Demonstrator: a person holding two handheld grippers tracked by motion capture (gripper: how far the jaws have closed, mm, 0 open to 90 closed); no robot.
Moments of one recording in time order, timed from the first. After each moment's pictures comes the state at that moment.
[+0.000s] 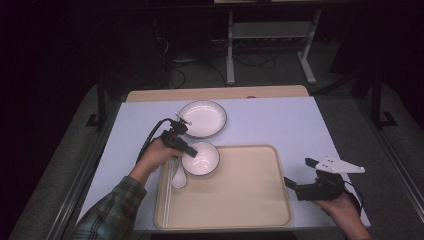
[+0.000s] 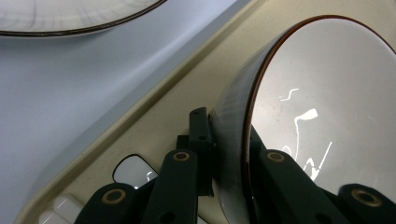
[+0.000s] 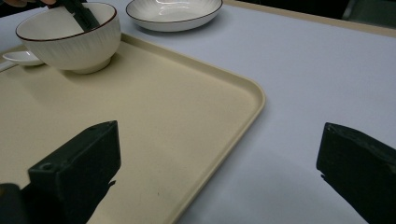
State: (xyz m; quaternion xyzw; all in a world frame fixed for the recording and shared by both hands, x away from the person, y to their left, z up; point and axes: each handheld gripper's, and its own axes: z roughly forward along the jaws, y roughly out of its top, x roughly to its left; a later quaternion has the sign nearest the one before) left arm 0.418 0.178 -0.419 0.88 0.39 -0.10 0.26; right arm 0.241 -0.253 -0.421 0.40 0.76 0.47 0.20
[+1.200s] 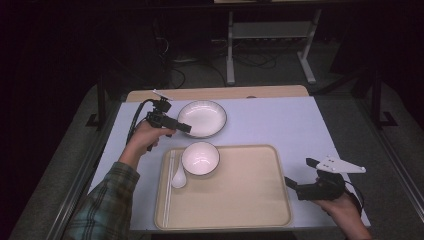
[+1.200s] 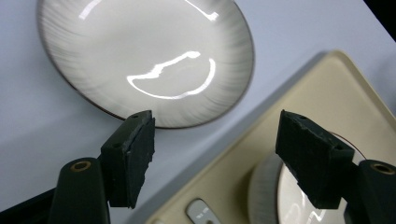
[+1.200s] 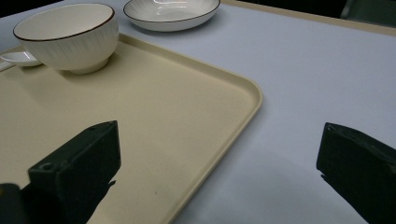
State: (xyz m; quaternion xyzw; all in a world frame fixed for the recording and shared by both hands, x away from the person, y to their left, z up) left arm 0.457 0.218 -0.374 0.82 0.46 -0.03 0.35; right arm 0.241 -0.255 -0.422 0.41 0.76 0.47 0.20
